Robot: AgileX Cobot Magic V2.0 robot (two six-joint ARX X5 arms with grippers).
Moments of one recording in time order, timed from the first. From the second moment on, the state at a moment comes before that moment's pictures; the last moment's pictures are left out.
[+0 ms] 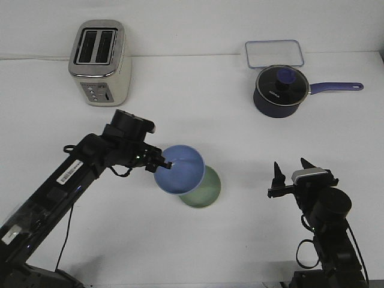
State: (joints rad) left arm -0.52 1.57 1.48 -0.79 0.29 -0.12; right arm 0.04 0.64 0.47 -0.08 -0.13 0.02
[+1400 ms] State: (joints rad) left arm -0.51 1.49 1.48 -0.69 0.09 -0.06; right arm 0.04 0.64 0.47 -0.08 -0.13 0.02
